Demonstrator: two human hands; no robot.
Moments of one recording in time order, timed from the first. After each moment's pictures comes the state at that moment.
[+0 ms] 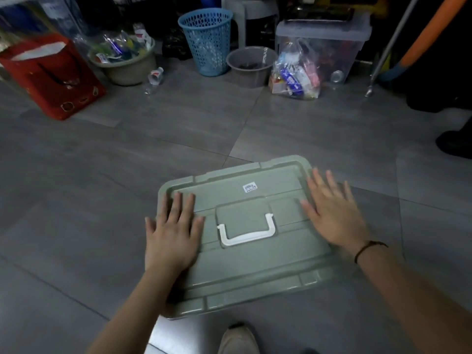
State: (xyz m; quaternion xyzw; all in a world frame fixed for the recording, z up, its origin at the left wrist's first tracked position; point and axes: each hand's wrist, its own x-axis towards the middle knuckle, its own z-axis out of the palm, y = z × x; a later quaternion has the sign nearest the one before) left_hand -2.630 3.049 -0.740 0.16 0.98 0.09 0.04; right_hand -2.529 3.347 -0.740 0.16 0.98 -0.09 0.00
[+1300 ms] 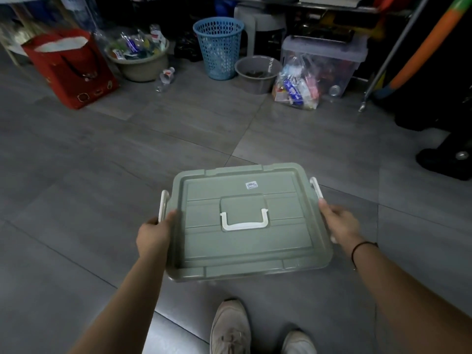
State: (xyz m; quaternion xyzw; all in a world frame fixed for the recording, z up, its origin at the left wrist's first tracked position) left_hand -2.612 2.999 -0.733 -0.26 0.83 0.48 0.11; right_hand -2.481 3.353 -0.729 0.45 0.76 -0.46 0.00
